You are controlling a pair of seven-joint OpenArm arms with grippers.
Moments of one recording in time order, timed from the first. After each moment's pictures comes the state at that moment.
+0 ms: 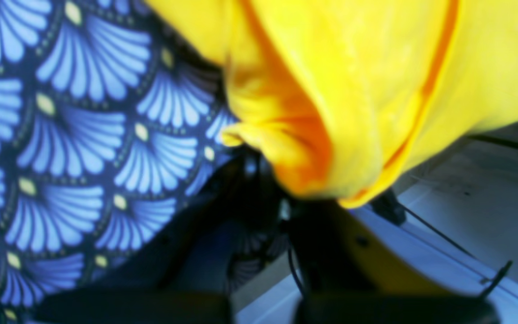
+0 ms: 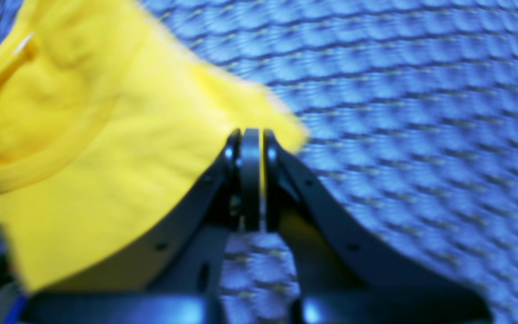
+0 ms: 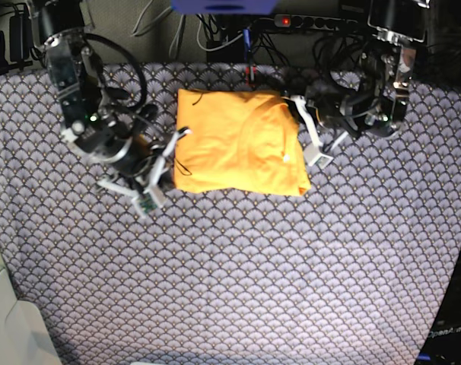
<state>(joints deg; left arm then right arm) 5.1 -17.4 7.6 89.0 -41.7 -16.1 69.1 -2.7 17.1 -13.2 107.3 15.3 14.9 -49.9</state>
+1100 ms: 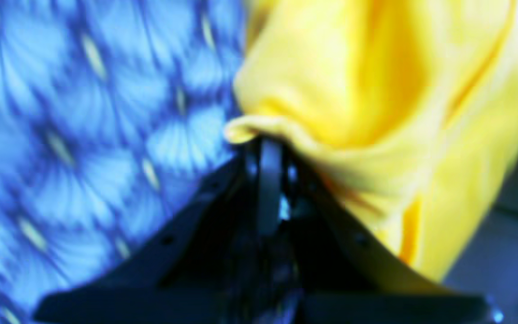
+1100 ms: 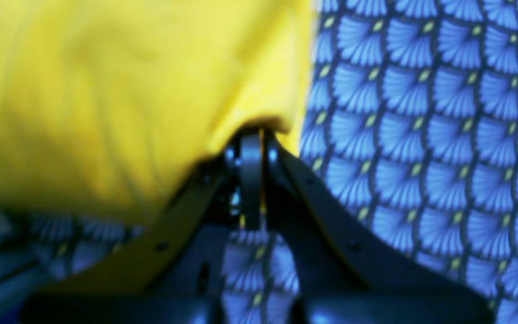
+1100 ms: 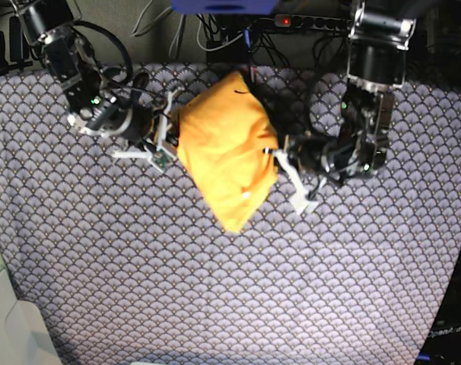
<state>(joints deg) -11.1 -9.3 5.2 70.5 -40.8 -16.2 65.1 -6.7 23.5 -20.1 98.9 15.2 25.8 -41.5</state>
